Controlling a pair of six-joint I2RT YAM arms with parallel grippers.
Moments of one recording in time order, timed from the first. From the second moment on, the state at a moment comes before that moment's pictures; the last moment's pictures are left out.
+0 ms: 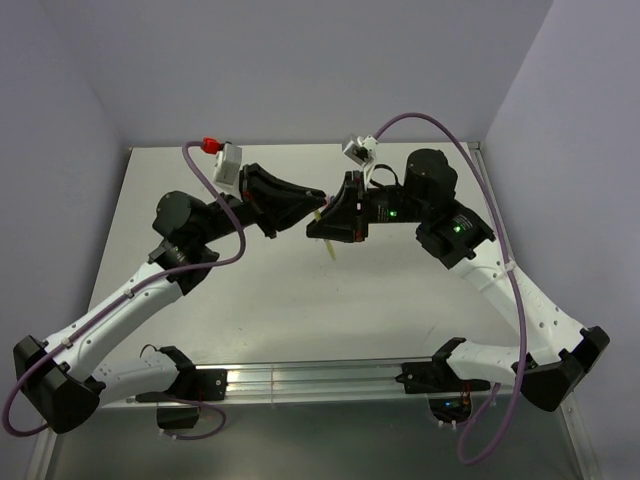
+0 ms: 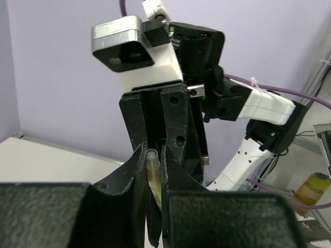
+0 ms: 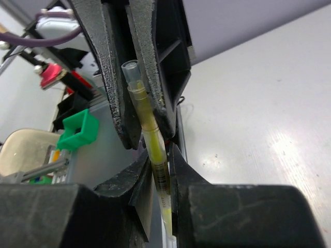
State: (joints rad) left arm -0.72 1.11 1.03 0.59 0.65 -0.55; right arm 0.62 1.16 1.32 -0.22 -0.90 0.40
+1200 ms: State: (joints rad) left arm -0.83 1.19 1.01 0.43 0.26 -0.53; right arm 0.65 1.16 1.34 -0.53 -0.45 0.31
